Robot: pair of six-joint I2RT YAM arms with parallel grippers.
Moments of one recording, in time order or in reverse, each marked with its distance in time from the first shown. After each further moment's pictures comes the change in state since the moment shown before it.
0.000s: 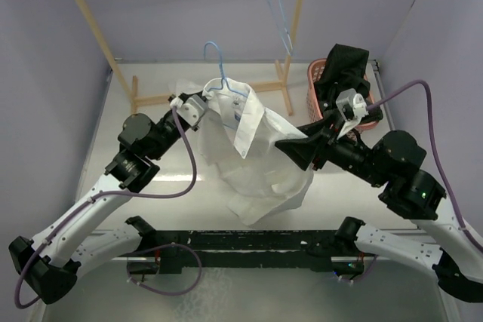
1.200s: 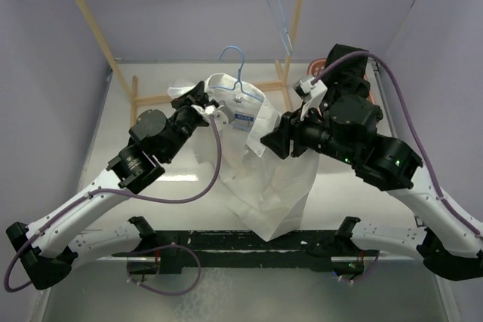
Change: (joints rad) left arm -0.178 0.058 0.143 -0.195 -0.361 0.469; right arm 0.001 0.283 0.313 -0.394 0.126 0.014
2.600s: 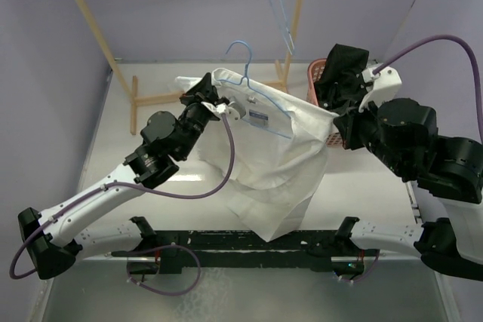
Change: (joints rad) left arm -0.045 0.075 -0.012 0.224 -0.118 0.075; right arm 0.013 0.055 0.444 -0.583 0.524 -0.022
